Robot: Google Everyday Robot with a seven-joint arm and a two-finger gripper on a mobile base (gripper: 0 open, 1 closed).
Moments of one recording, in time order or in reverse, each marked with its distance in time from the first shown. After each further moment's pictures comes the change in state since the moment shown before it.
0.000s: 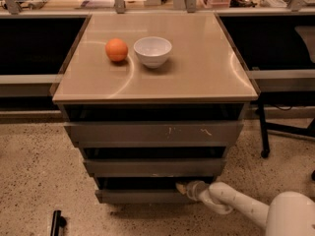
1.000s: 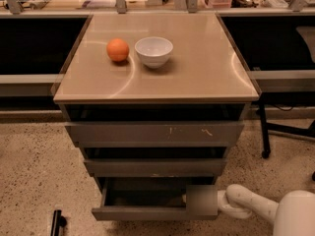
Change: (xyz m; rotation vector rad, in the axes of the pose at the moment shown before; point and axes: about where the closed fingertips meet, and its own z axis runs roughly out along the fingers) arm 0.043 0.030 -0.066 -0.246 0.135 0.136
